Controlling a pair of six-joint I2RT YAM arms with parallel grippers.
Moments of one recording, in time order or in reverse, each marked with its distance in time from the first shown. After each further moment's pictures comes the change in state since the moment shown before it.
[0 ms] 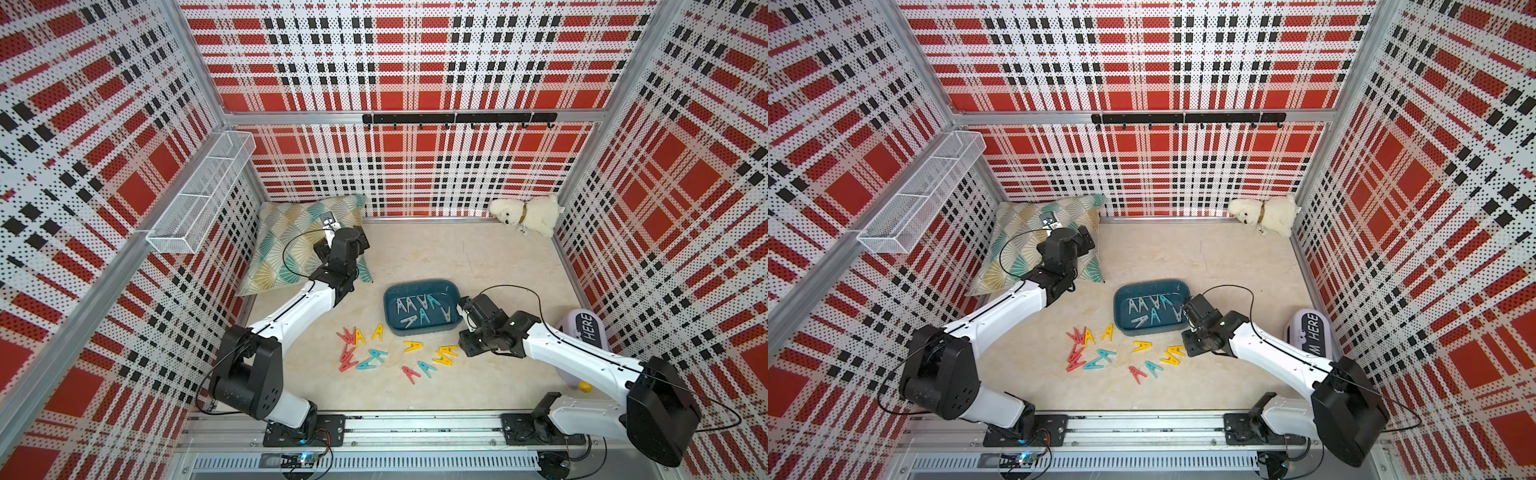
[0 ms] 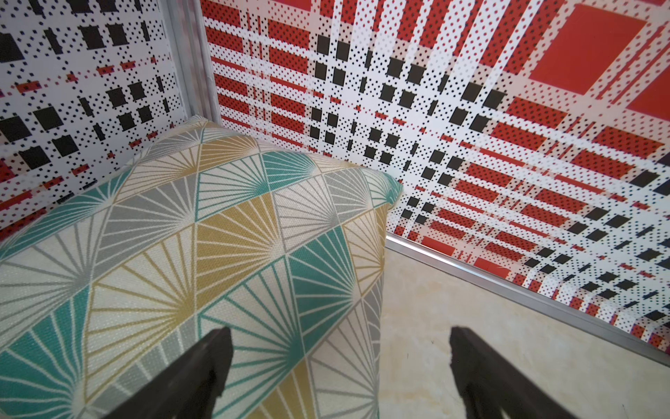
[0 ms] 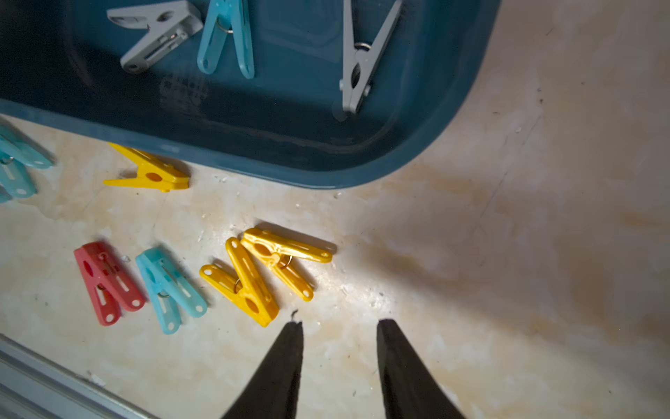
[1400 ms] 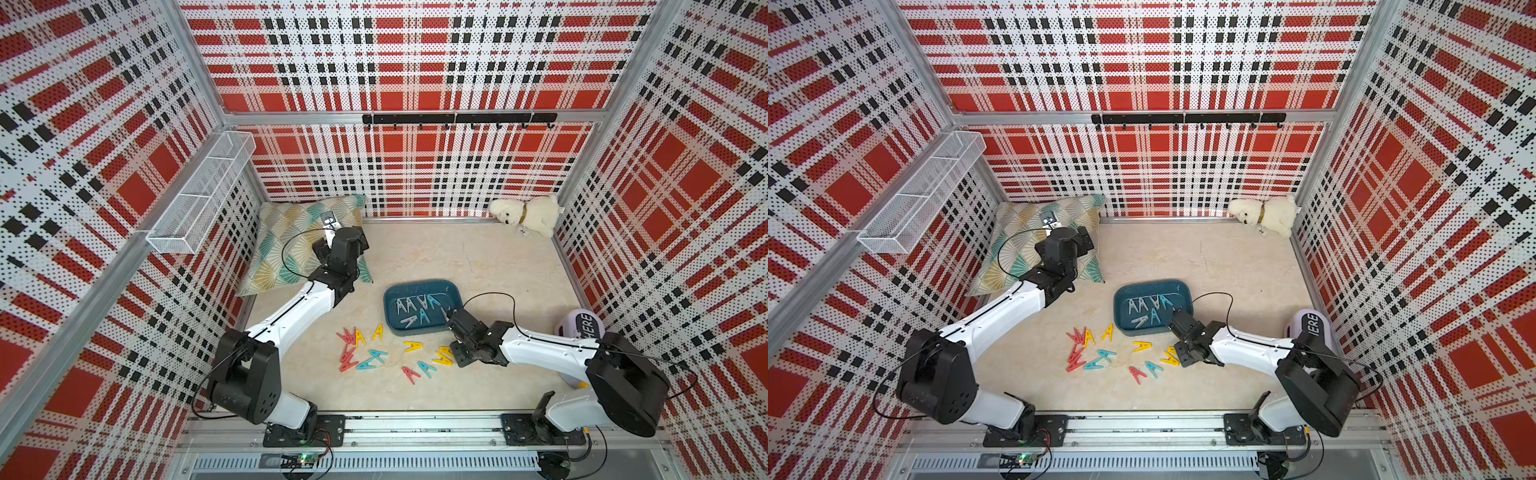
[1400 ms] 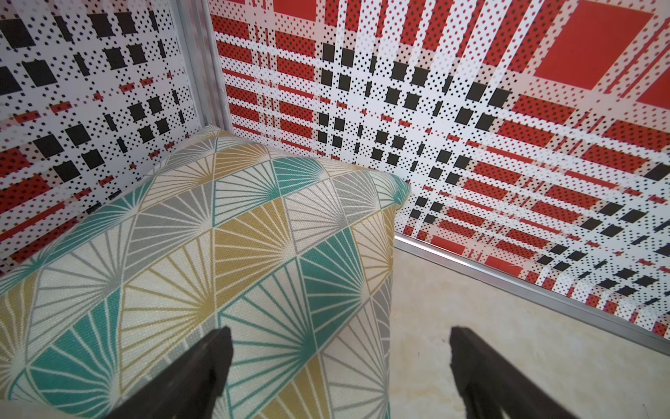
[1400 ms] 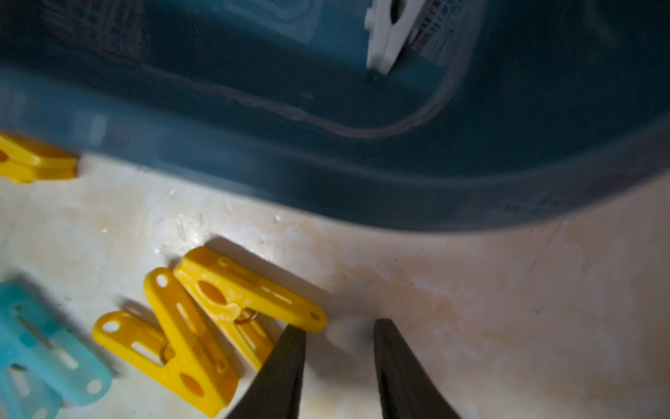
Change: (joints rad) left arm -0.009 -0.026 0.007 -0.045 -0.037 0.029; right arm 0.101 0.159 -0.056 0.137 0.136 0.018
